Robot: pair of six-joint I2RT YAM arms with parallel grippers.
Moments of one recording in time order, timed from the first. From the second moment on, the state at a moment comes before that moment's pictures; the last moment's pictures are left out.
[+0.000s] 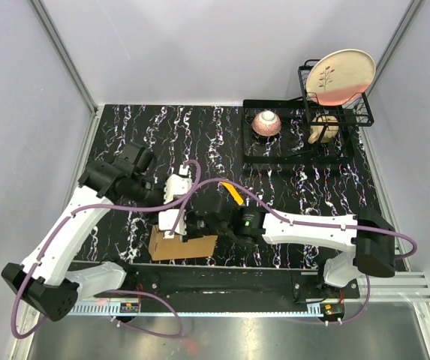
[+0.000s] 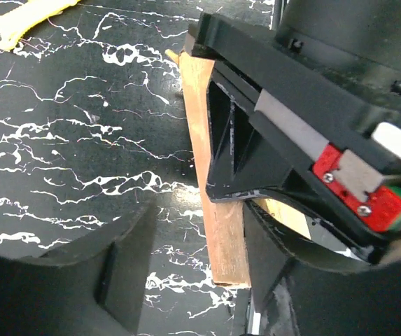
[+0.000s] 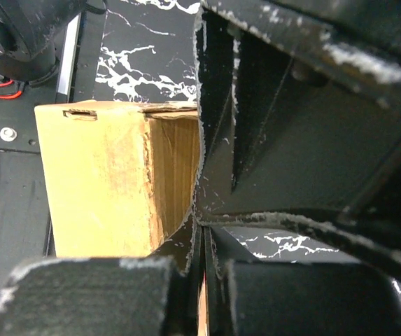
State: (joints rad) left arm -0.49 1.13 1.28 -1.32 0.65 0.87; right arm 1.28 1.52 1.14 -0.04 -0.07 -0.49
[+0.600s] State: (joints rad) left arm -0.61 1.04 1.21 -1.27 0.57 0.79; right arm 1.28 1.52 1.14 -0.05 -0.04 -0.62
